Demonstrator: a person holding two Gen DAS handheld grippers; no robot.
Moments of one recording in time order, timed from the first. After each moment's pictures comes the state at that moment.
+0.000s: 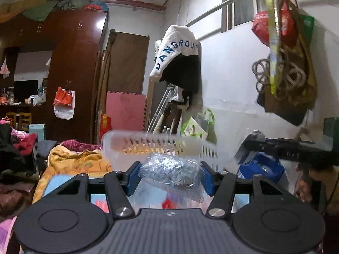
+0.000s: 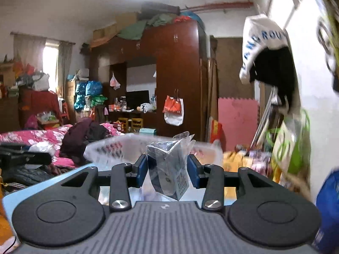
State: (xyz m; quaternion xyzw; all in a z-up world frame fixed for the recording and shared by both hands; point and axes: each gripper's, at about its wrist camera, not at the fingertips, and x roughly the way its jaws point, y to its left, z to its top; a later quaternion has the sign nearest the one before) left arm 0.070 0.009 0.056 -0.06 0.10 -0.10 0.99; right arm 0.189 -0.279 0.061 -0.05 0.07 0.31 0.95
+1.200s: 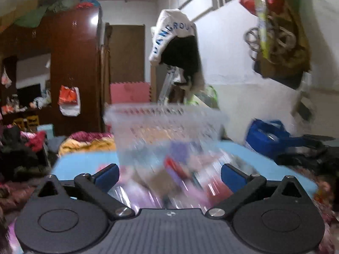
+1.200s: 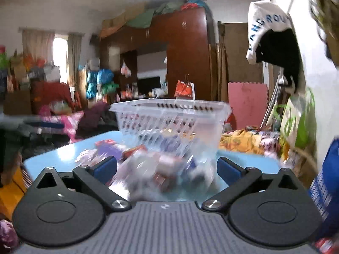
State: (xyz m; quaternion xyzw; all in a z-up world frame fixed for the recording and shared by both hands) left arm 0.004 -0.017 -0.007 0.00 0.14 -0.09 0.99; right arm 0.097 -0.341 -0.024 -0.02 0.11 0.35 0.93
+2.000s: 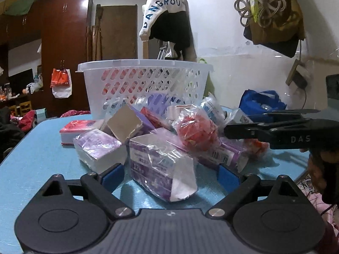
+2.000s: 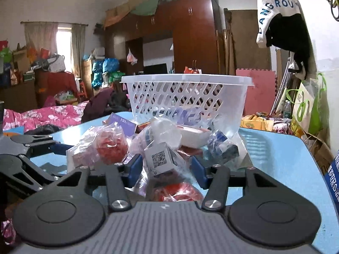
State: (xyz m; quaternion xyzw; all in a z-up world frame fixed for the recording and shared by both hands) left arm 0.024 -0.052 -0.067 0.02 0.20 -0.09 0.98; right arm 0.123 -0.300 -0.054 -0.04 0.14 0.36 0.92
